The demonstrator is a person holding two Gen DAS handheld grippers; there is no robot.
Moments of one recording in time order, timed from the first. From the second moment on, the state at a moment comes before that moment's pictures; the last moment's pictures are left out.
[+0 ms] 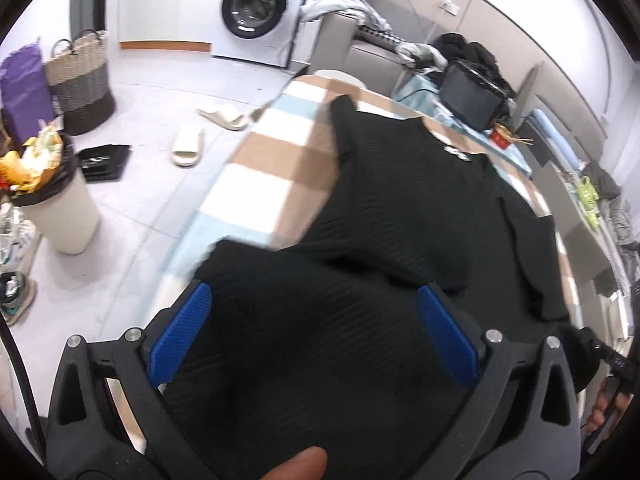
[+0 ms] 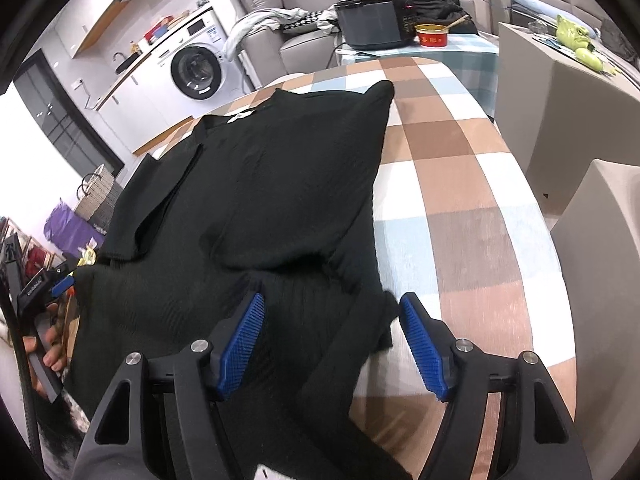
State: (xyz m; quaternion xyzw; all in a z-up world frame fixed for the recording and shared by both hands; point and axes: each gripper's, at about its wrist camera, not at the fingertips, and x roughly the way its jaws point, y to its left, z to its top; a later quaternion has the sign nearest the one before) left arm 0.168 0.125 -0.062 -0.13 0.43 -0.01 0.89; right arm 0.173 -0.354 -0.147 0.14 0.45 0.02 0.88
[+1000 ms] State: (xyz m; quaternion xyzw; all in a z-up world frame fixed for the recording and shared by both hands) left arm 0.172 0.113 -0.107 -0.01 0.45 0.03 0.89; right arm 0.182 -0.352 -0.169 0.14 0.46 0.04 0.88
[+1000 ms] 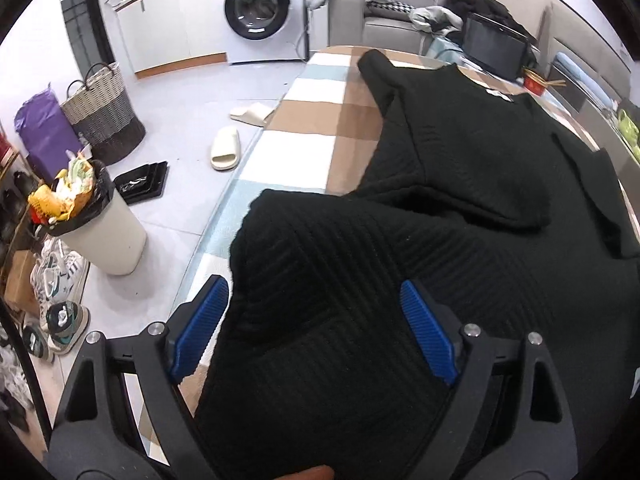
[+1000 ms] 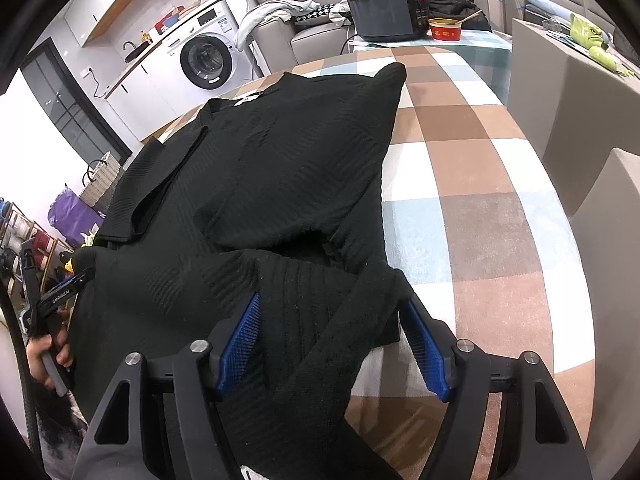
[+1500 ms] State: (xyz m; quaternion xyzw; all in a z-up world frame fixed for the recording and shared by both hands) left arm 0.196 0.068 -0.104 0.00 0.45 -0.05 0.89; right arm 0.221 -0.363 -0.171 0.13 0.45 -0.02 0.88
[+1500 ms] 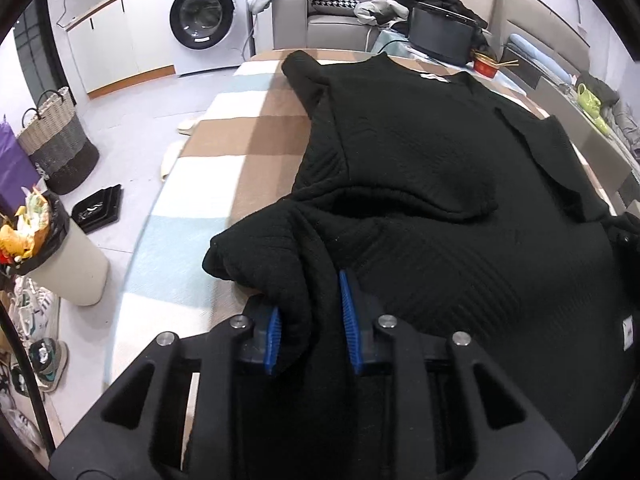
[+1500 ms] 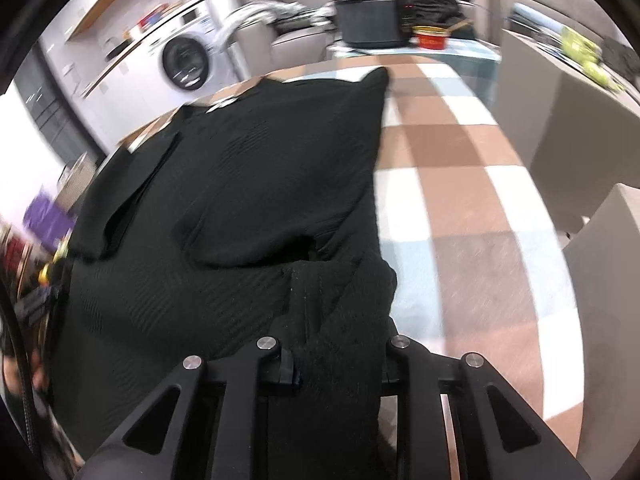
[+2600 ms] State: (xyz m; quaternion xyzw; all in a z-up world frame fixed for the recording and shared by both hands) left arm 0.074 0.115 -0.087 -0.03 0.43 0.03 0.90; right arm 0.087 -0.382 -0.162 0.13 0.44 0.03 0.89
